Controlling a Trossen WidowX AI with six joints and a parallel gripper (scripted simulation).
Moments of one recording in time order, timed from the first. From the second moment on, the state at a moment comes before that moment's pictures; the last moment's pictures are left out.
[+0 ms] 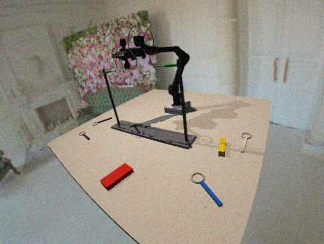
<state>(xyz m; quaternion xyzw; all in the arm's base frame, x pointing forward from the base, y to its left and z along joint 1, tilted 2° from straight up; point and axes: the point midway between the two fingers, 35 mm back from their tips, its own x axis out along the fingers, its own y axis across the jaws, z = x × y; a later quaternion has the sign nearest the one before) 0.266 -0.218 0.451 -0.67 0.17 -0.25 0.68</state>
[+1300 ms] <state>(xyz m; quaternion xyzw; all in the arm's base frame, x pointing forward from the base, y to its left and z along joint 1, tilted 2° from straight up) 0.265 -0.226 0.457 -0.79 0.13 -0.28 0.54</state>
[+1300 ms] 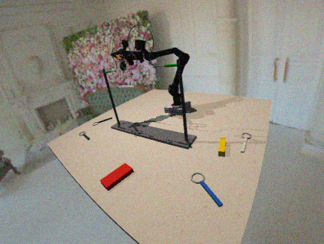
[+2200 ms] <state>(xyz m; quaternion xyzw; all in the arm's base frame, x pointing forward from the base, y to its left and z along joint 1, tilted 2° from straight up) 0.270 -0.233 0.365 -0.59 0.18 -0.24 0.75</state>
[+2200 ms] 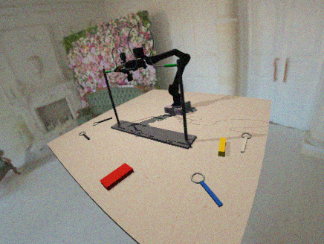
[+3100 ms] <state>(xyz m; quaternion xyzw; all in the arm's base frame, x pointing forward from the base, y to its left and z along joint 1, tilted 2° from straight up) 0.279 -0.178 0.283 -0.31 0.21 -0.17 0.91</state>
